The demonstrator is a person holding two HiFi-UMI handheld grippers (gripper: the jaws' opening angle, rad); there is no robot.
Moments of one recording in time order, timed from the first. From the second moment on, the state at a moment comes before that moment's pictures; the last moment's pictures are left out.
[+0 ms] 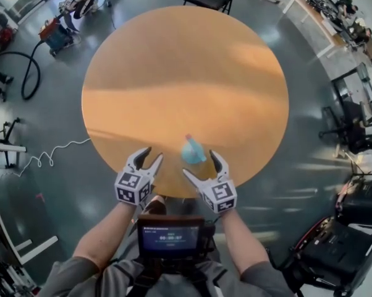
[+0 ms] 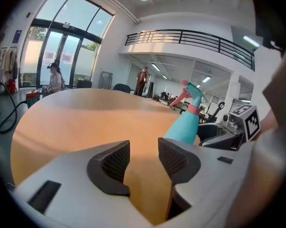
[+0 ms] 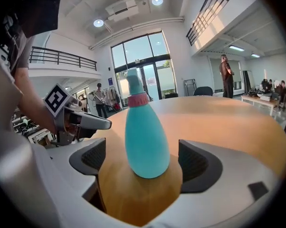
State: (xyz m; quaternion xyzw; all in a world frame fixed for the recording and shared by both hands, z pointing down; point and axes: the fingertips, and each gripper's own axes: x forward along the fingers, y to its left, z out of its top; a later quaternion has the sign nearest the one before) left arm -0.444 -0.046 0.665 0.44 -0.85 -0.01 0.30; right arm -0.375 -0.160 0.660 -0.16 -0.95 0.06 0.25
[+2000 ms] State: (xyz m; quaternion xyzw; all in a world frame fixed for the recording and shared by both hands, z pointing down) left arm -0.474 -0.083 0.561 0.52 -0.83 -0.03 0.18; right arm -0.436 -0.165 0.564 -0.17 -0.97 0.01 0.19
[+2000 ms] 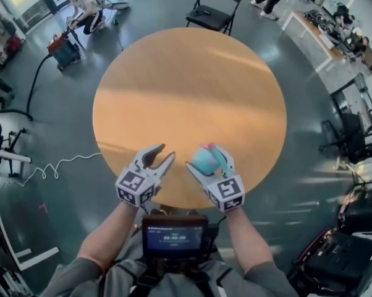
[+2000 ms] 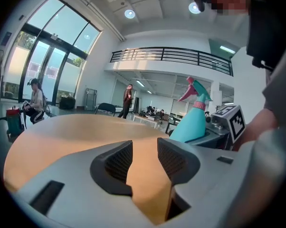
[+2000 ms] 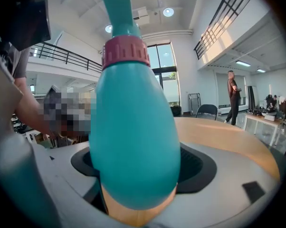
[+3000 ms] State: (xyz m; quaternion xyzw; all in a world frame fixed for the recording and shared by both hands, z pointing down) left arm -0.471 -0.079 0.433 0.54 -0.84 -0.04 0.08; right arm -0.422 -0.203 0.414 -0.14 -0.98 0.01 0.12
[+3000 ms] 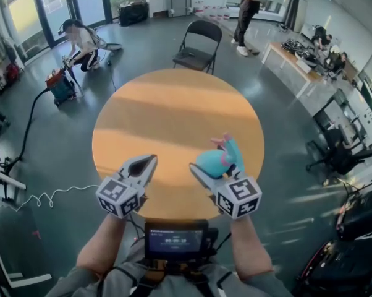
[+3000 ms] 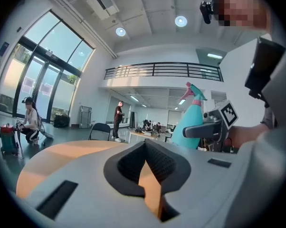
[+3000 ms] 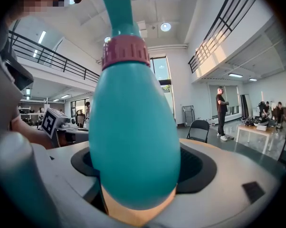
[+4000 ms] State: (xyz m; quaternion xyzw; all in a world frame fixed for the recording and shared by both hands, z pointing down) left arm -0.379 -0.197 0.381 0.69 -0.73 0.01 0.04; right arm -0.309 -0.280 0.382 0.03 -0.99 -0.01 0.10
